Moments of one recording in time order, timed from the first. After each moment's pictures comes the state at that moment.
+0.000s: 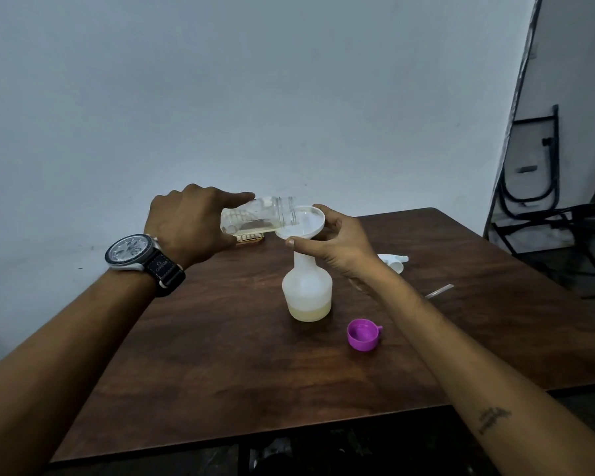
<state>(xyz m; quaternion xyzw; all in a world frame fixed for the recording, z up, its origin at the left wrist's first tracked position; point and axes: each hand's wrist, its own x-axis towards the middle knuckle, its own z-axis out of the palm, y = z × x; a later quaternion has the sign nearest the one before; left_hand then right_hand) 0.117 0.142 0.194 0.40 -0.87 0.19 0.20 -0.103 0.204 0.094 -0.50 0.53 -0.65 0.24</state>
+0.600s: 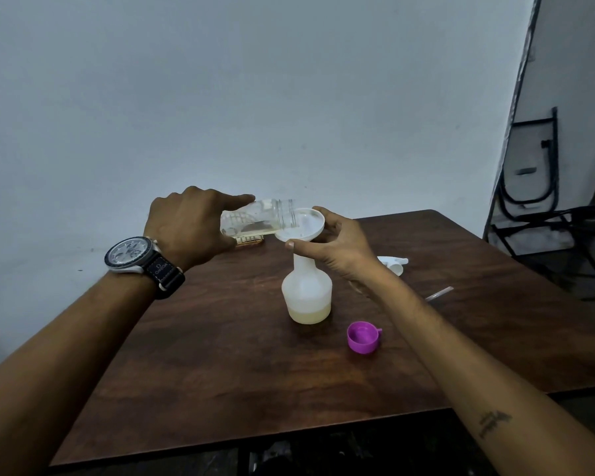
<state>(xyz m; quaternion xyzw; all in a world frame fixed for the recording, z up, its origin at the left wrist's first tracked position) 0.117 0.142 0.194 0.41 -0.87 0.20 0.21 -0.102 0.205 0.094 -0.50 0.52 -0.65 0.25</state>
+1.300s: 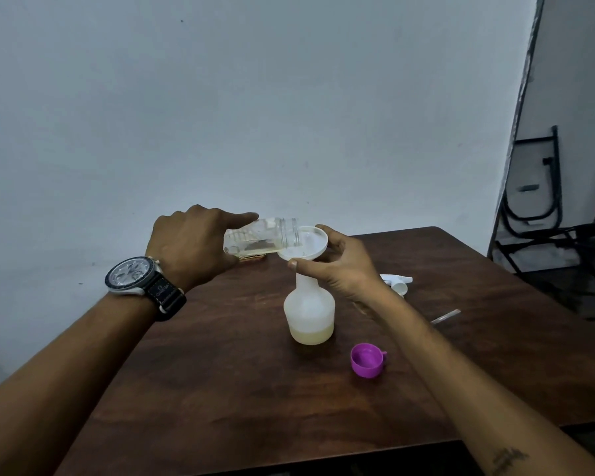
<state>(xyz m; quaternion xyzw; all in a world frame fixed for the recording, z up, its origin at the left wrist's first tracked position) 0.117 0.144 0.196 0.42 -0.87 0.19 0.20 -0.106 0.202 0.092 -0.51 0.51 -0.65 0.26</state>
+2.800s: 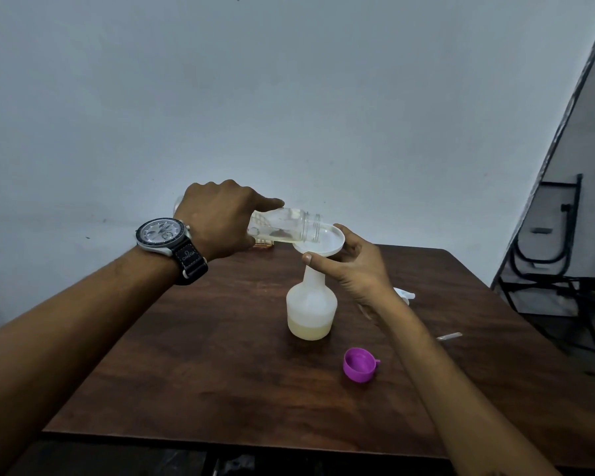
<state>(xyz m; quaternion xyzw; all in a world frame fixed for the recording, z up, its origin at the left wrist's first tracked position) 0.115 0.144 0.197 0.41 -0.86 0.20 0.21 -0.095 0.218 0.105 -0.52 0.49 -0.65 0.26</state>
